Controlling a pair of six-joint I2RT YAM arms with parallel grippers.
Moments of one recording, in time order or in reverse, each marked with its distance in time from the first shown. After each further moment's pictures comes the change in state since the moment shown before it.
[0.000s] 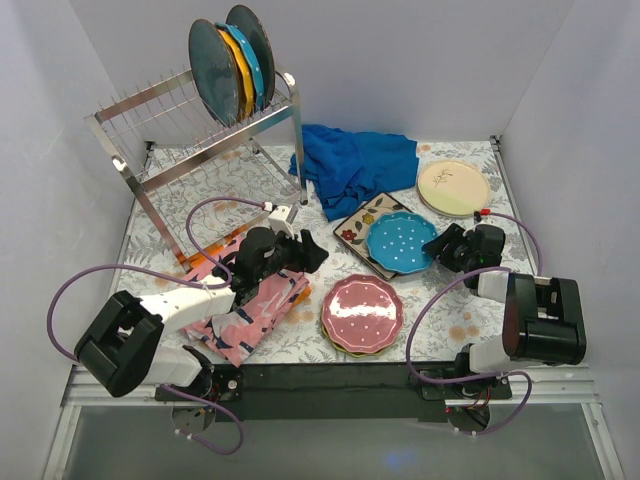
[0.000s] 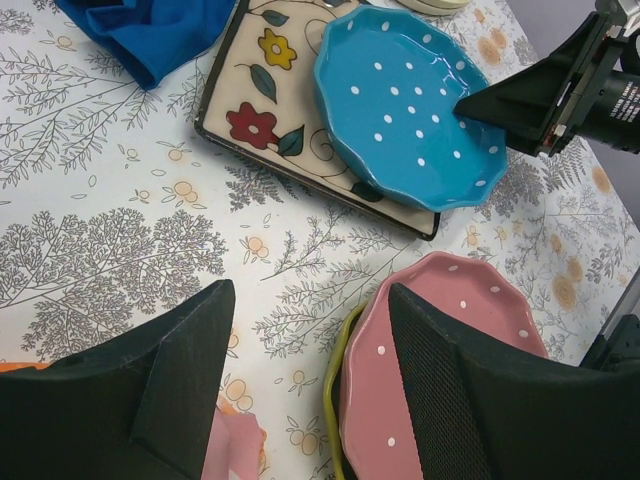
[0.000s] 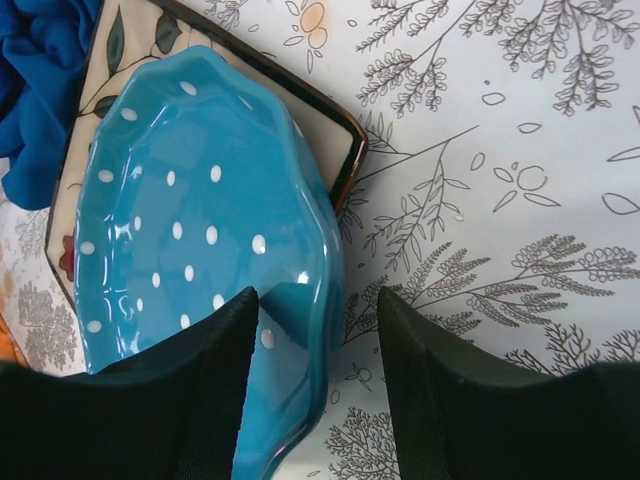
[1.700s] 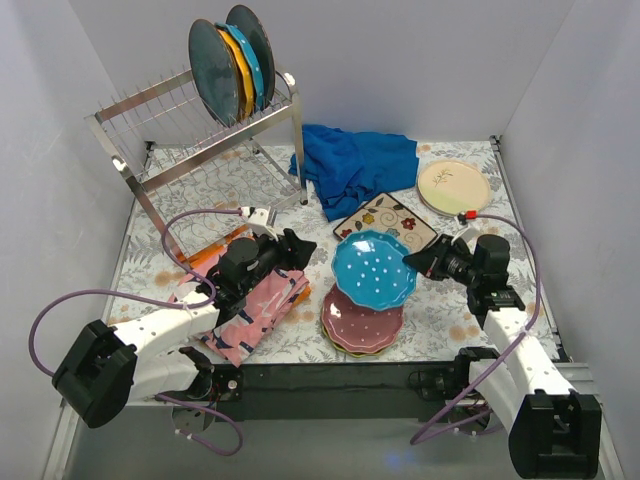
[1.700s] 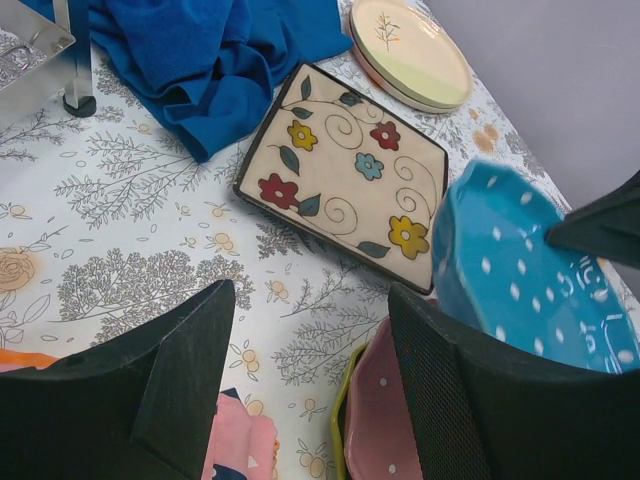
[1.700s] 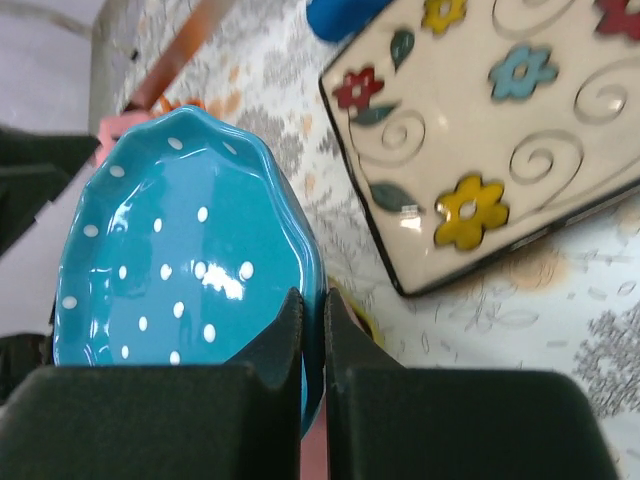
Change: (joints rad) left arm -0.008 -0.196 -0.095 0.061 -0.148 0.008; right arm 0.119 -0.588 -0.020 -0.335 -0.319 0.002
